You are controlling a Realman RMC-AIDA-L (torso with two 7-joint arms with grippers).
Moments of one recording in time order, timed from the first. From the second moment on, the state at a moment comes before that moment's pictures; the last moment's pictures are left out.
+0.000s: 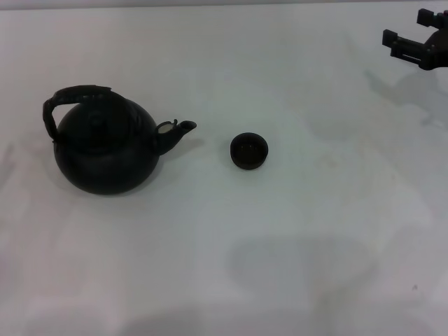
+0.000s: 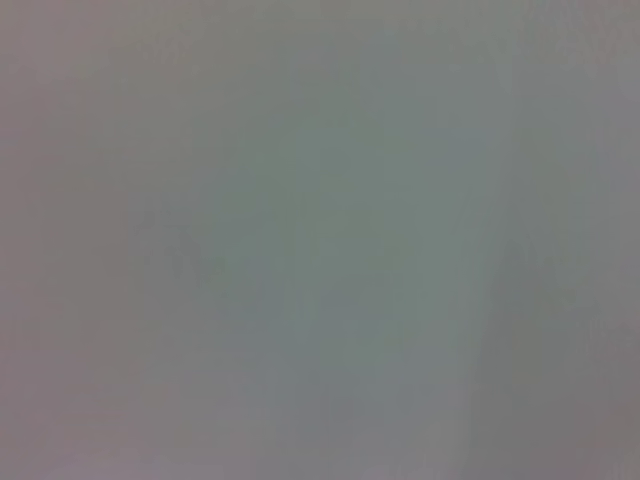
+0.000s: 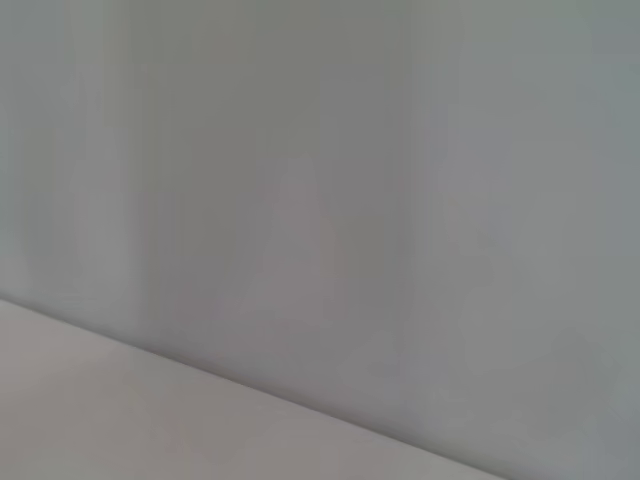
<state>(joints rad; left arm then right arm) -0.03 -2.07 0.54 0.35 1.12 1.62 -0.74 0.39 2.01 -0.95 -0.64 1.62 0.99 -1.90</state>
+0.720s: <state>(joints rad) -0.13 -2.07 0.54 0.51 1.56 1.54 -0.95 0.41 2.01 -0.94 -0.55 1.63 0.83 -1.96</state>
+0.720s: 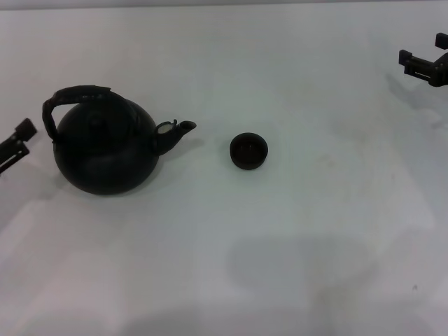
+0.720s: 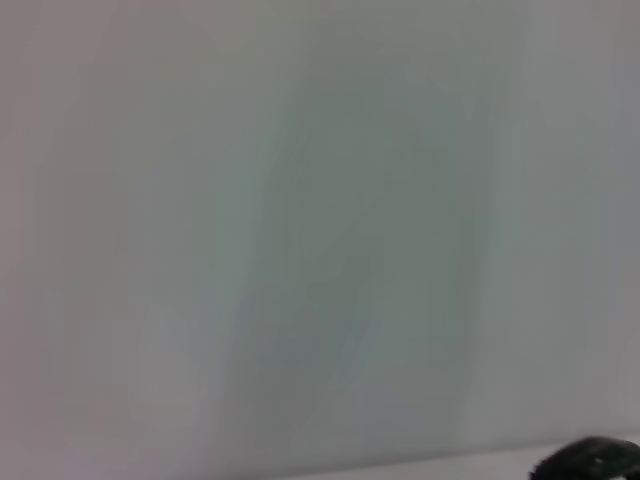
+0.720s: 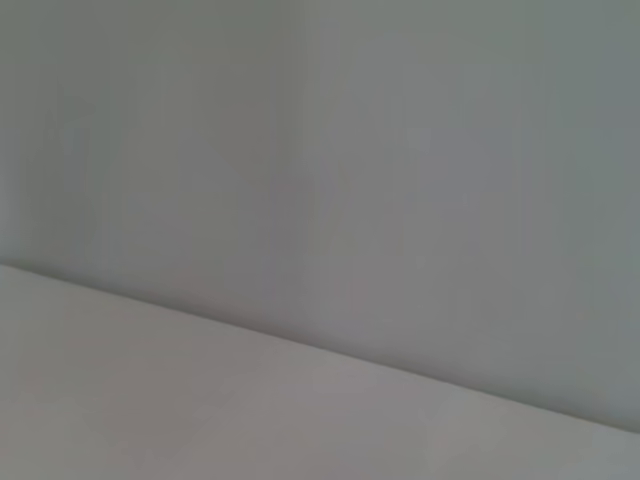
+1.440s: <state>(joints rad) -0.19 -2.07 0.54 0.52 1.65 1.47 -1.06 0.44 2.01 -0.94 -0.53 1.63 0.78 -1.97</state>
